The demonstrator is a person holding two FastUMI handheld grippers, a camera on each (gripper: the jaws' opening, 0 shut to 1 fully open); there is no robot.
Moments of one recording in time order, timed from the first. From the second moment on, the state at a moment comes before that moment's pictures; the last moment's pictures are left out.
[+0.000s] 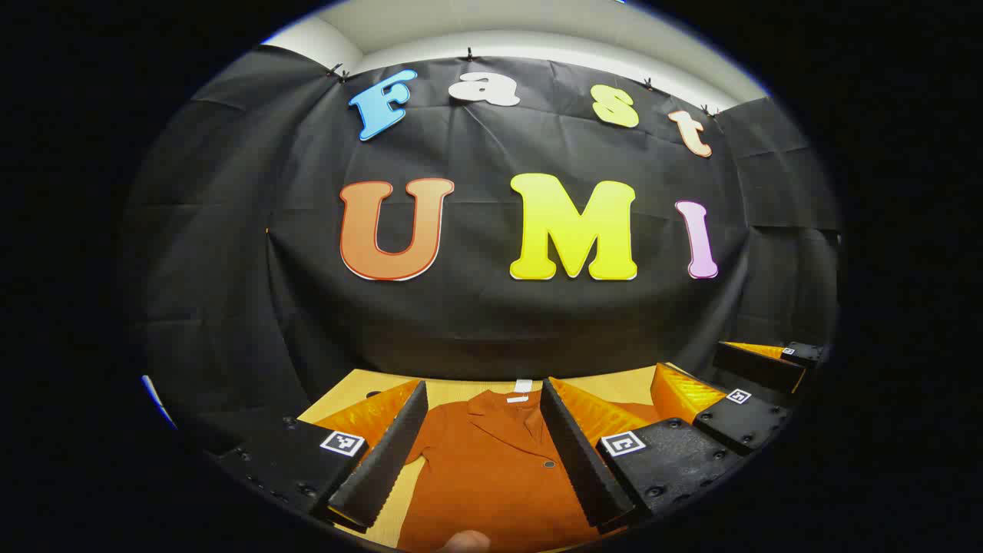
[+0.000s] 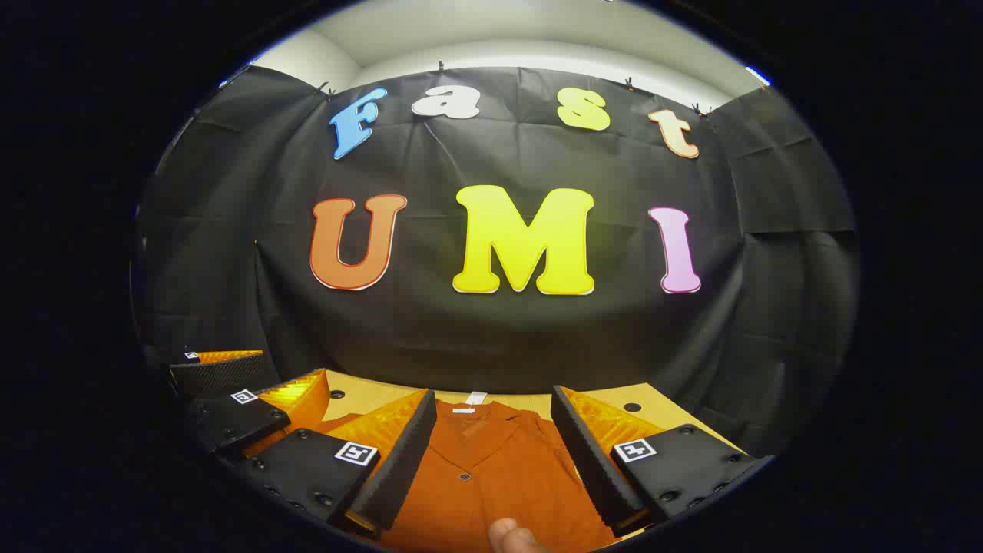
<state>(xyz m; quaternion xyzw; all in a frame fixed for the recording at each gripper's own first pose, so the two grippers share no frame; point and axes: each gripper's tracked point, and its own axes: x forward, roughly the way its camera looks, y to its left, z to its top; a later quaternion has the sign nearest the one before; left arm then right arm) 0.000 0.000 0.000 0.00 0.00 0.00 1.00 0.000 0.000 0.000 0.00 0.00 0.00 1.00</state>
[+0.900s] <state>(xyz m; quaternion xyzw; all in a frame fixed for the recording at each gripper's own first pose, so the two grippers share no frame) 0.010 -0.017 -0.011 0.02 0.01 0.02 1.00 0.018 -0.023 -0.007 -0.01 0.00 0.01 1.00</state>
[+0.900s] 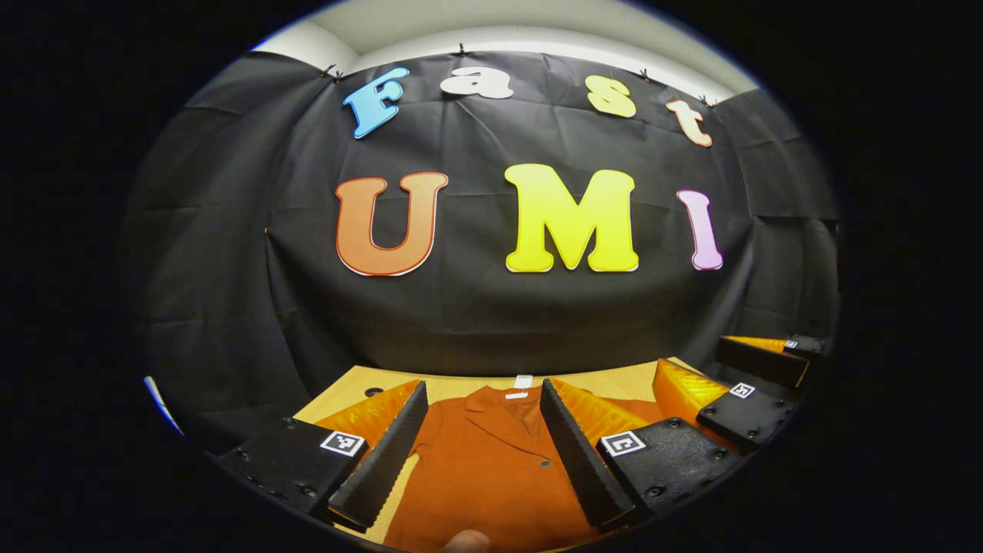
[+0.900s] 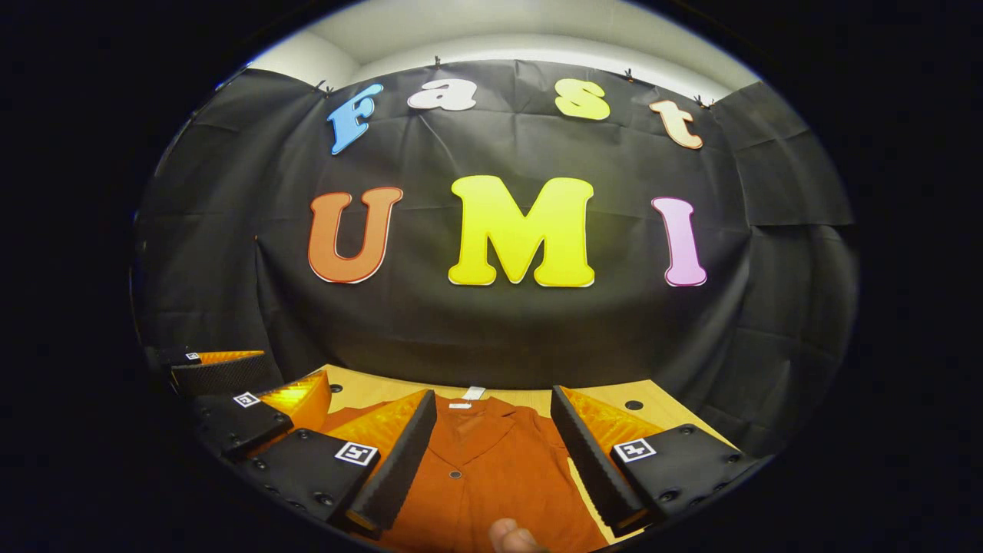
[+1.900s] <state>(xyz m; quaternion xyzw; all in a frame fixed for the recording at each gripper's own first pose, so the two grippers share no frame) 0.012 -0.022 -0.076 -0.04 0.12 0.05 0.99 0.032 -0.072 -0.043 0.02 0.07 0.01 1.00</state>
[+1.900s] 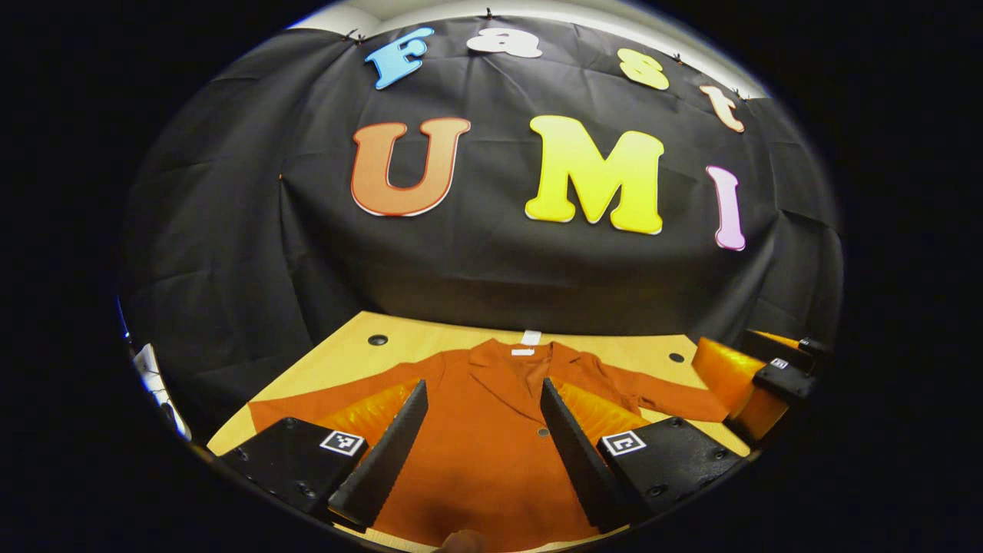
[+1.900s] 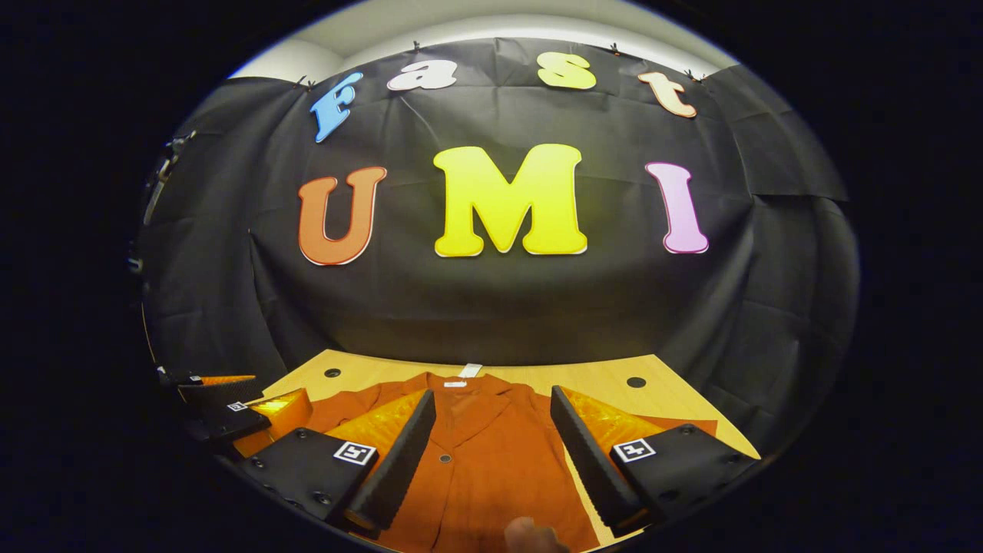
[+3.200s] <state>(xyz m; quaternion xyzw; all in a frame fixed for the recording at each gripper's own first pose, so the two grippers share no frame) -0.030 -0.074 -0.185 -0.04 0.30 0.05 0.95 0.111 -0.445 -0.258 0.13 0.46 -0.18 0.86</state>
